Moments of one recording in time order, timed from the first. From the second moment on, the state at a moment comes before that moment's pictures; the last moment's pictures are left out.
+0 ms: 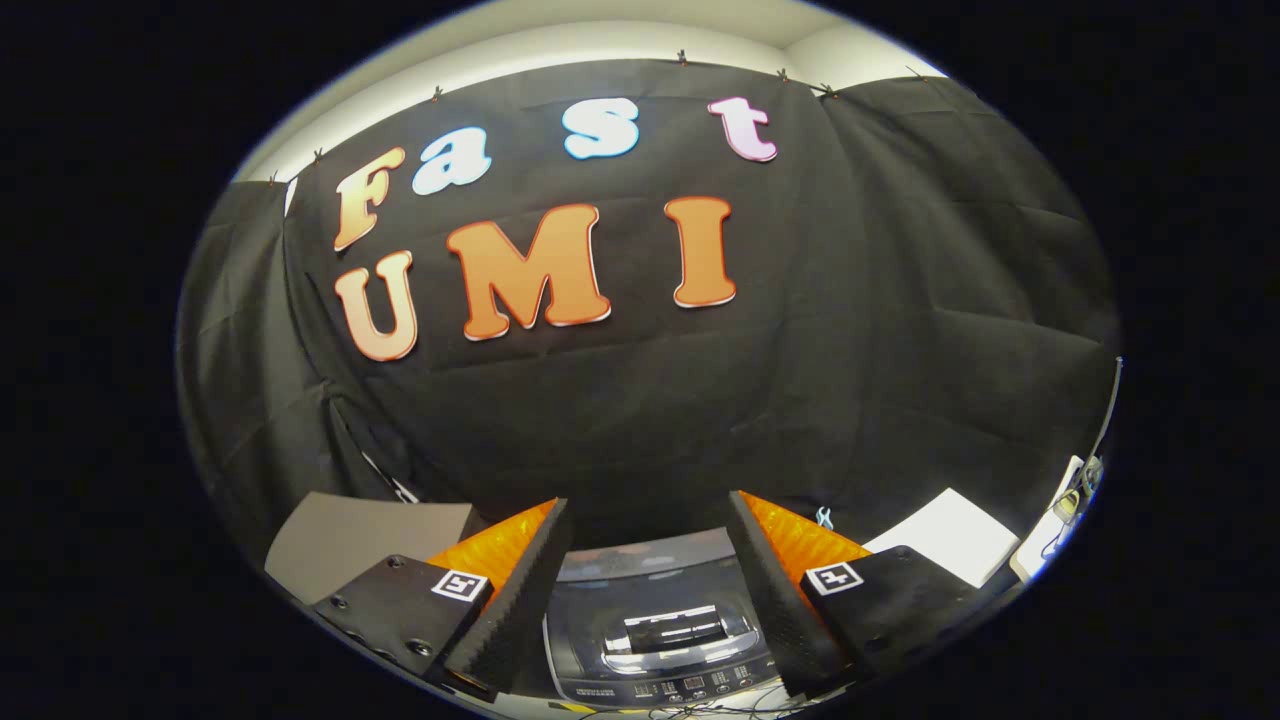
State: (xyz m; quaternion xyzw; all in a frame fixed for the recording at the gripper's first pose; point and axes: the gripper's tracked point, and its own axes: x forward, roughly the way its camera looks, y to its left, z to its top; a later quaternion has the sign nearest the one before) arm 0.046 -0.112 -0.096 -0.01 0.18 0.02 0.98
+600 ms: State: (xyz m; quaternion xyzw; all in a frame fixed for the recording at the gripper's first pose) arm 0.036 -0.118 0.011 -0.01 0.10 0.00 1.00
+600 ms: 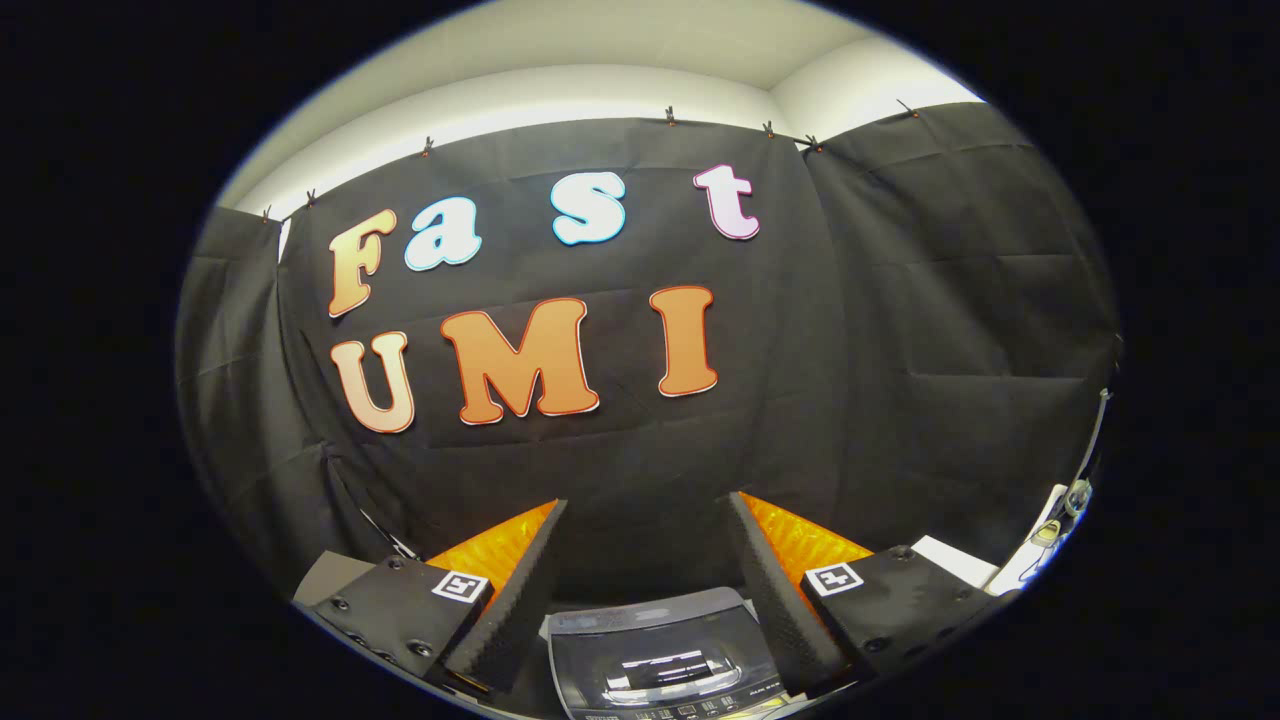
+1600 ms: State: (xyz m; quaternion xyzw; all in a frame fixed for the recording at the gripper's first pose) arm 0.020 -0.102 0.022 -0.03 0.08 0.01 1.00
